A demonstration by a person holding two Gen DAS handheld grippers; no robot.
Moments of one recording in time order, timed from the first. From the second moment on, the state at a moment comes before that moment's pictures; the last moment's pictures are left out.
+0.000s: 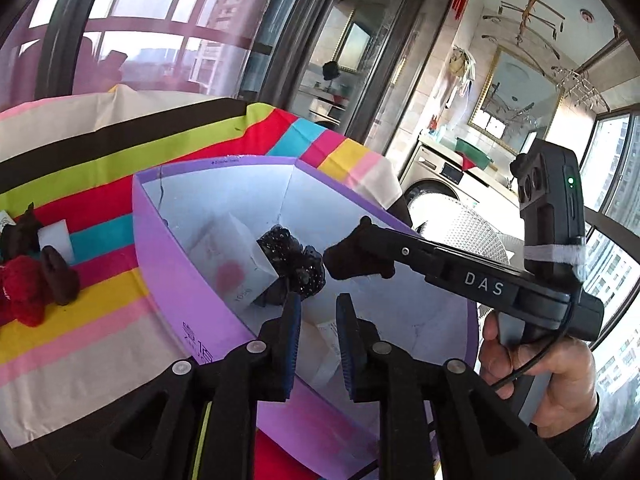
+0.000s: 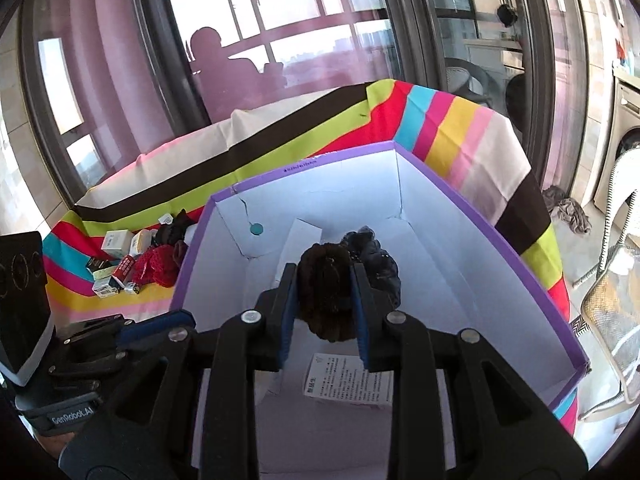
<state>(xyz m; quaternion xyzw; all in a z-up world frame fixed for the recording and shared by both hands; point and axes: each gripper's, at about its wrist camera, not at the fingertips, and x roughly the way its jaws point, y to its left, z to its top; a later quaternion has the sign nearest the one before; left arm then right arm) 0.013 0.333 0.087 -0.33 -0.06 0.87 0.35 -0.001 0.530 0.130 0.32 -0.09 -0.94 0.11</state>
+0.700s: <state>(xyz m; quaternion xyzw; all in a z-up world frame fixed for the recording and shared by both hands) 0.006 0.253 0.089 -0.29 -0.11 0.91 0.27 -0.001 0.493 0.145 0.31 -0.06 -0.94 0.12</state>
